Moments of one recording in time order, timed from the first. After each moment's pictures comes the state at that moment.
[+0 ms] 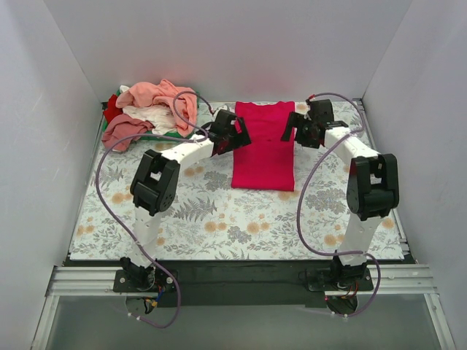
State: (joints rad) left arm -0.55 2.18 1.67 -0.21 -0.09 -0.73; right arm 0.18 1.92 1.46 -0.36 -0.18 0.36
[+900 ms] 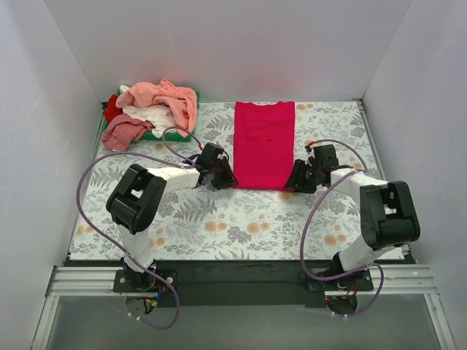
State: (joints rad) left arm -0.58 1.86 1.06 -0.07 0.11 -0.87; right arm 0.18 1.58 0.80 -0.20 -0.36 0.39
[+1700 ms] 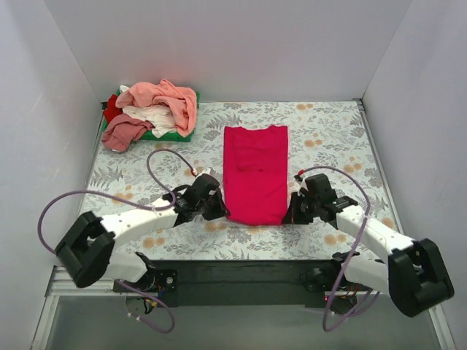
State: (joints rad) left arm -0.77 1.42 0.73 -0.18 0.00 -0.96; right arm 0.37 1.19 0.51 -0.32 -0.37 0.44
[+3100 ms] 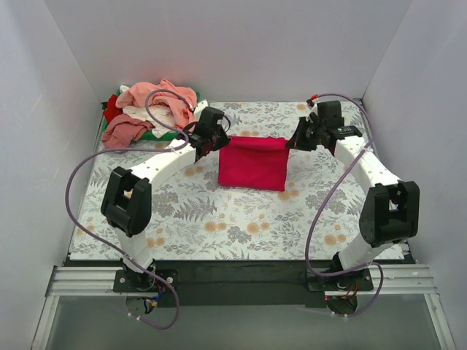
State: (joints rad) left arm -0.55 1.78 1.42 -0.28 -0.24 -0.85; right arm 0.21 1.59 1.30 -0.47 -0.34 0.39
